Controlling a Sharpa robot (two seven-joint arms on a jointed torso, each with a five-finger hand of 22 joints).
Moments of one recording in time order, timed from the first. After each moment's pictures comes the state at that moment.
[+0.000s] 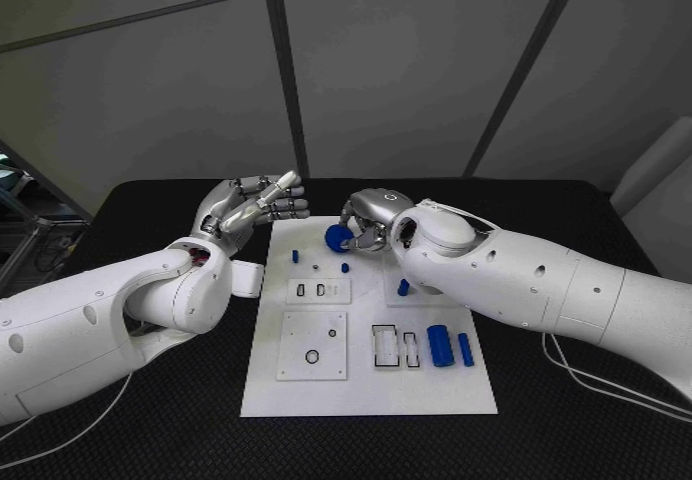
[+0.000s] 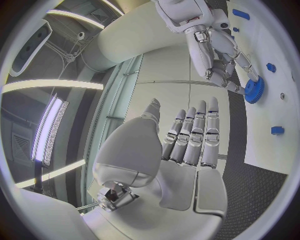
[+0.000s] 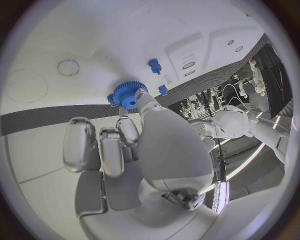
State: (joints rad) left arm 1.09 -0.95 0.15 1.67 -0.12 -0.45 0.45; left_hand 1.32 0.06 -0.05 0.12 0.15 0.85 0.22 0.12 0.07 0.91 0.20 0.13 0.06 0.98 0.14 0.17 0.14 0.21 0.85 0.25 0.36 0.15; right arm 1.23 -0.40 0.05 1.23 -1.68 -0.25 -0.27; right_hand 1.43 -0.06 0.13 0.15 0.23 0.92 0.15 0.21 0.13 1.28 0.07 1.29 1.19 1.47 -0.02 1.53 1.31 0.07 1.42 0.09 1.42 1.24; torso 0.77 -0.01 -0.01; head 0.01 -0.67
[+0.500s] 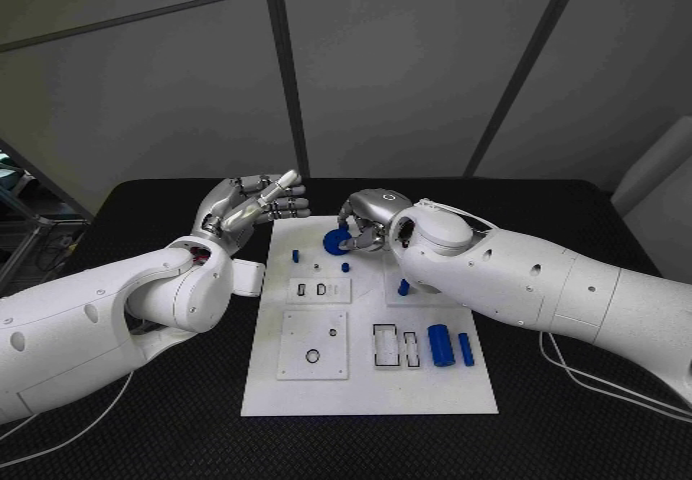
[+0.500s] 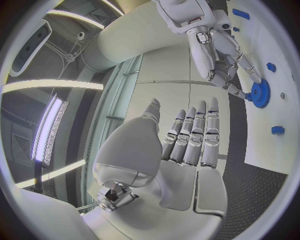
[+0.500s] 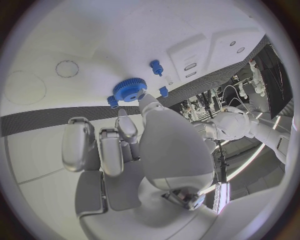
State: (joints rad) left arm 1.09 -0.95 0.15 1.67 -0.12 -0.45 0.45; left_hand 1.32 0.06 -0.05 0.12 0.15 0.85 0.22 0.12 0.07 0.91 0.20 0.13 0.06 0.98 0.14 0.17 0.14 0.21 0.85 0.25 0.36 0.15; right arm 1.23 -0.39 0.05 1.21 -1.68 -0.24 -0.26; right_hand 1.37 -0.09 0.12 0.17 0.15 0.82 0.17 0.14 0.10 1.26 0.09 1.27 1.16 1.47 0.00 1.53 1.31 0.07 1.42 0.10 1.42 1.24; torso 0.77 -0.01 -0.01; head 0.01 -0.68
